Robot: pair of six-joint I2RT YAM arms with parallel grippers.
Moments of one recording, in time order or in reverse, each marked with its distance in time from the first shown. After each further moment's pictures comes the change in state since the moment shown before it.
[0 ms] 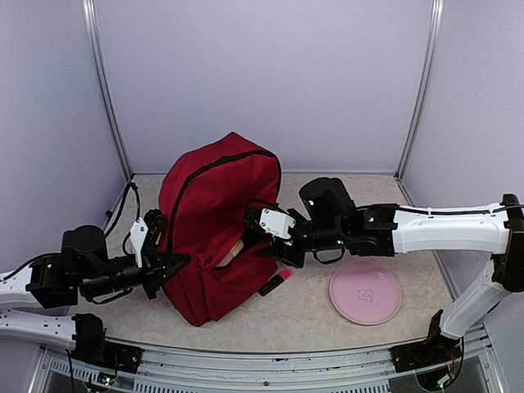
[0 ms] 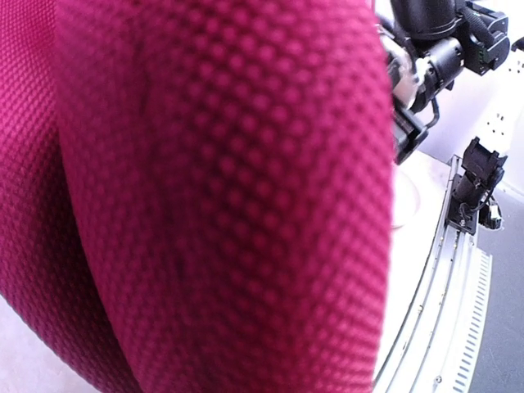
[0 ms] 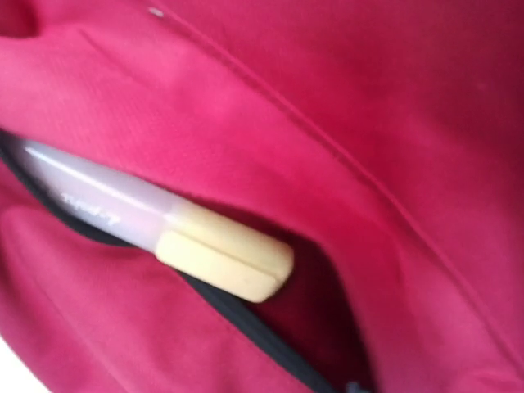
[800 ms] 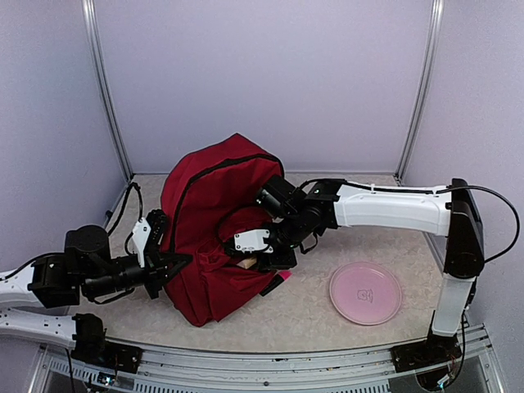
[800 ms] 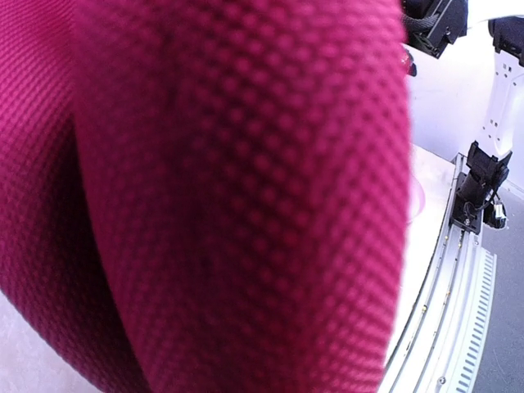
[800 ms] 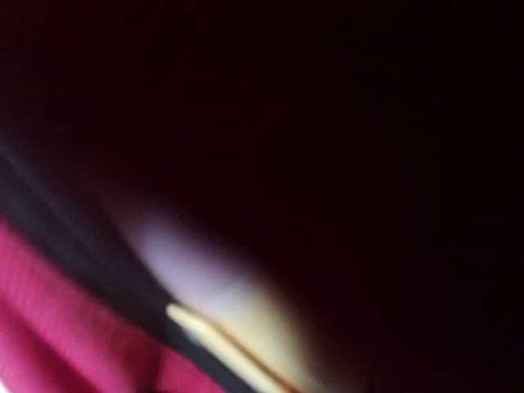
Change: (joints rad) left arm 0.000 0.024 0.003 0.013 -0.012 -0.001; right arm -0.041 0.392 0.483 -0.626 -0.025 -0.269
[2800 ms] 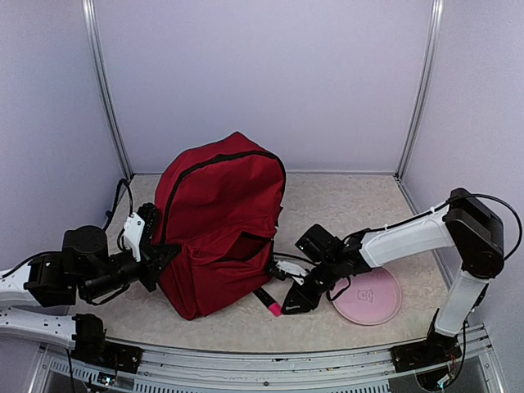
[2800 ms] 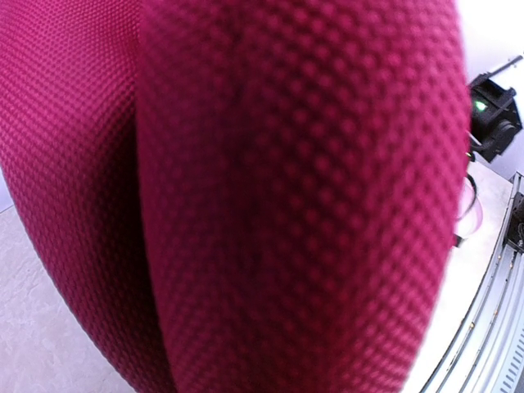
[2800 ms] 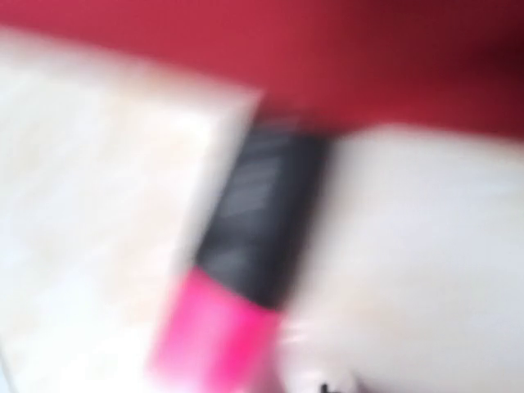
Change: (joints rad) left arm -0.029 -0.010 0.024 -0.069 -0.225 -0.020; right arm -0.117 -0.125 -0.661 0.508 -0.370 0.718
